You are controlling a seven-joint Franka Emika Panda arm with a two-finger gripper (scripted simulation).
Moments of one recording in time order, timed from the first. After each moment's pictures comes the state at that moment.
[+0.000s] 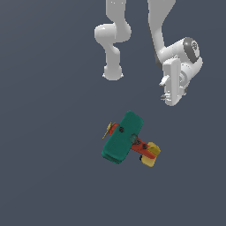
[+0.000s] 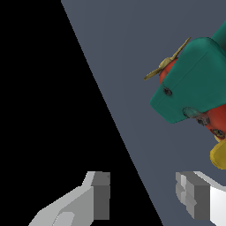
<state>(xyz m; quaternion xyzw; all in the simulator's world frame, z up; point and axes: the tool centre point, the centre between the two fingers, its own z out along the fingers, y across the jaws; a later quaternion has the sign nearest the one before) -0.056 0.202 0.296 -0.12 0.72 -0.57 0.38</state>
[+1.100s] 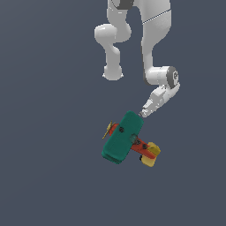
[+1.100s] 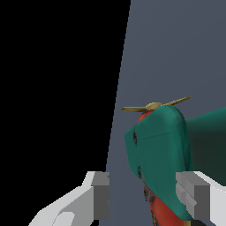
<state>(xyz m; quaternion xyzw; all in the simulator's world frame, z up) -0.056 0.148 0.174 -0.30 0.64 -0.67 0.20</state>
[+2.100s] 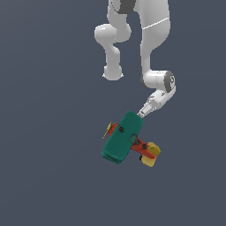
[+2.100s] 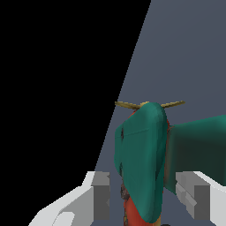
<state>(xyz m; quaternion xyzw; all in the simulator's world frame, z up) -0.054 0.144 0.149 -0.37 0.61 -0.68 0.15</state>
